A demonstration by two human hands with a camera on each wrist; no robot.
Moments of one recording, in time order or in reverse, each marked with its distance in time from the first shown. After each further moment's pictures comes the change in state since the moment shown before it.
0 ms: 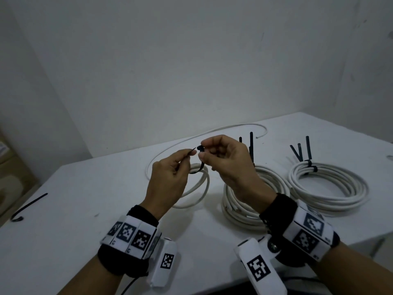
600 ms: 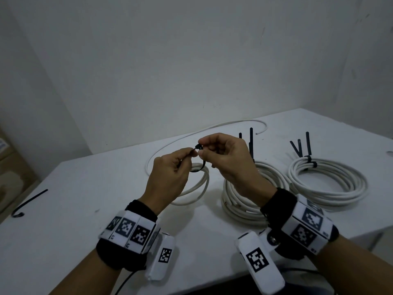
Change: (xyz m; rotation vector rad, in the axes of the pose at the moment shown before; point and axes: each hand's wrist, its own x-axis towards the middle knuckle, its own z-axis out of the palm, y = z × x) left_hand -0.001 -0.002 -0.001 0.041 -0.037 0.015; right_hand 0.000 0.002 -0.004 -0.105 -0.035 0.015
